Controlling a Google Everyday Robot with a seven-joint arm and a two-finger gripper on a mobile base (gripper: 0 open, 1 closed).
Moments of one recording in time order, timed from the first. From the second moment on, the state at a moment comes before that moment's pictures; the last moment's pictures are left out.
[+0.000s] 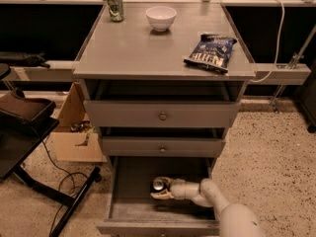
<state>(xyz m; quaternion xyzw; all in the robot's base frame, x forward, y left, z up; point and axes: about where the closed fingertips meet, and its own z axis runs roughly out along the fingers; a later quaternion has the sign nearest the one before) 0.600 0.005 0.198 -0.48 0.56 0.42 0.53</state>
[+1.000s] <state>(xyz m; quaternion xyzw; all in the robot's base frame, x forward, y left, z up) 0.600 0.005 0.198 -0.48 0.56 0.42 0.53</state>
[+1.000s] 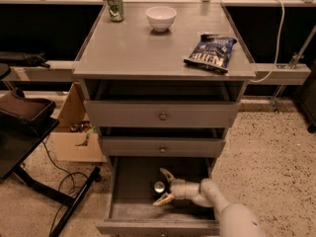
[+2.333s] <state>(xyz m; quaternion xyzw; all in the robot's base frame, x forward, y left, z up) 0.576 -0.095 0.301 -0.55 0.57 0.33 0.51</state>
